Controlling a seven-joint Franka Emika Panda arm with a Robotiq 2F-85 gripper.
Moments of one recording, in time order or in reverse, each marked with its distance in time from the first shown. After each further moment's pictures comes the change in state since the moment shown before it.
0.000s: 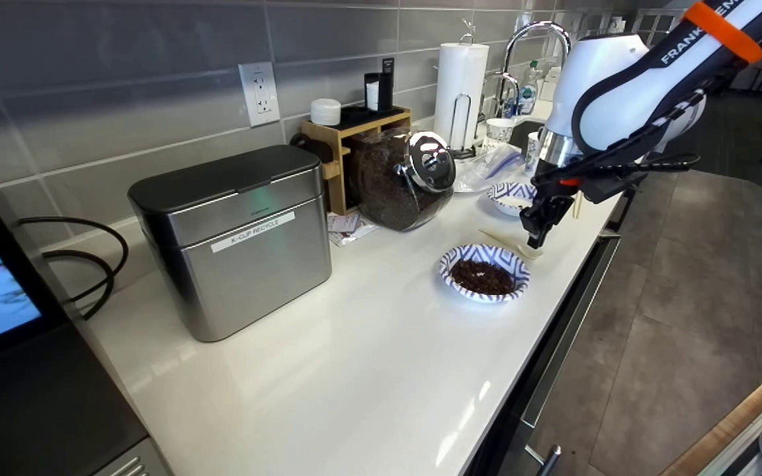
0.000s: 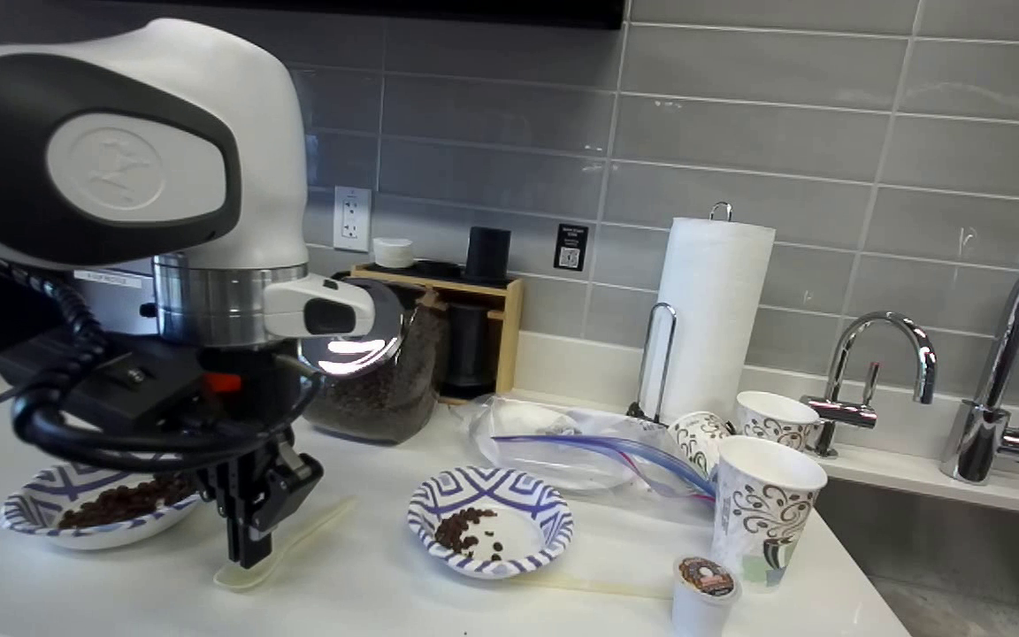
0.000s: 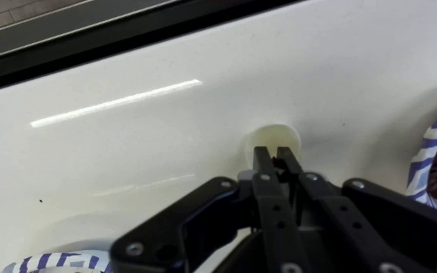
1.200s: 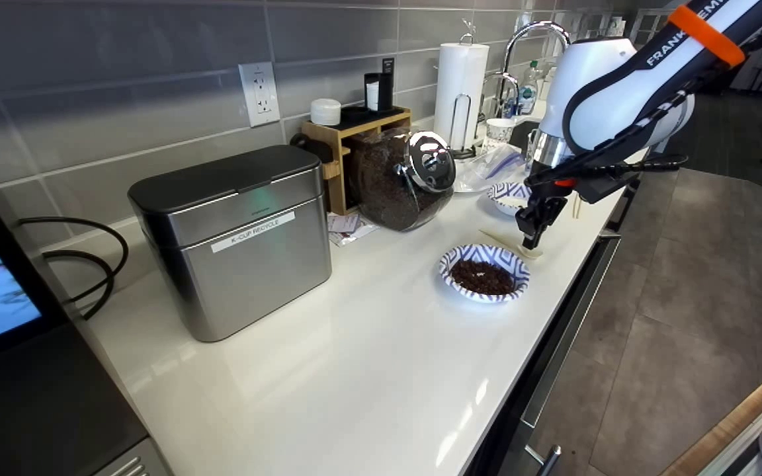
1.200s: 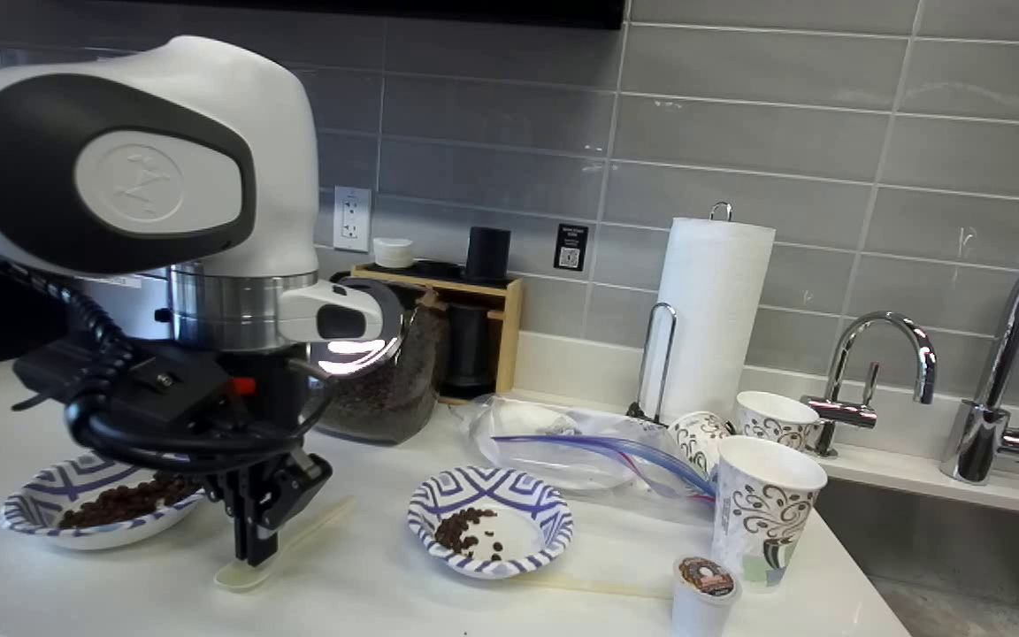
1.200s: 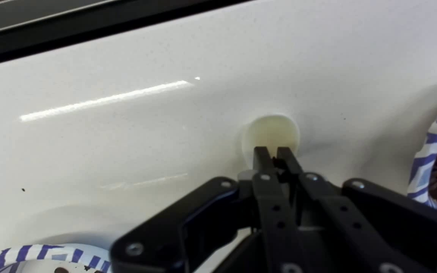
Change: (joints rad) arm 0.003 0.034 0.000 0.029 0.020 -0.003 -0.056
